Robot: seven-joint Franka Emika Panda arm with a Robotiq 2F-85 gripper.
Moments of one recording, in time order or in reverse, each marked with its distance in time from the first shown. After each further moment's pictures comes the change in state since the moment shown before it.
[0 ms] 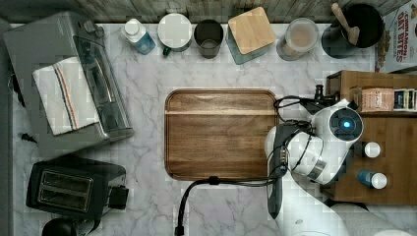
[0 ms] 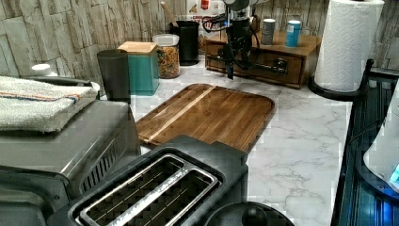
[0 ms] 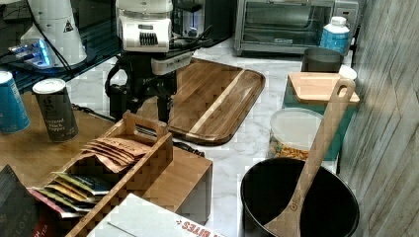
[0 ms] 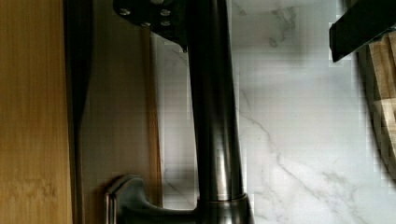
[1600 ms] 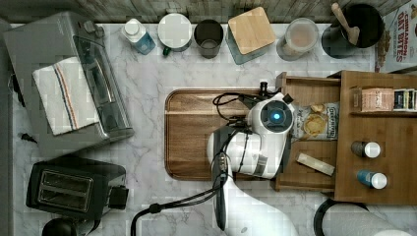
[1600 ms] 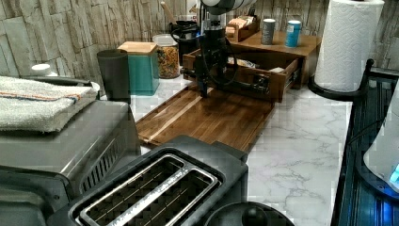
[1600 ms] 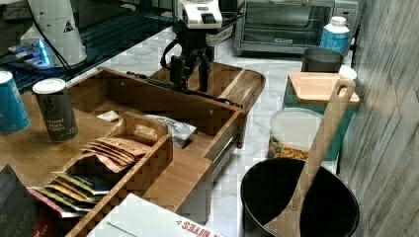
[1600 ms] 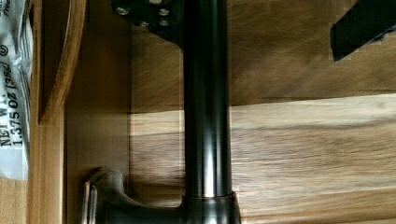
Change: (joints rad) arm 0.124 -0.091 0.179 -0.123 0.062 -0.021 0.178
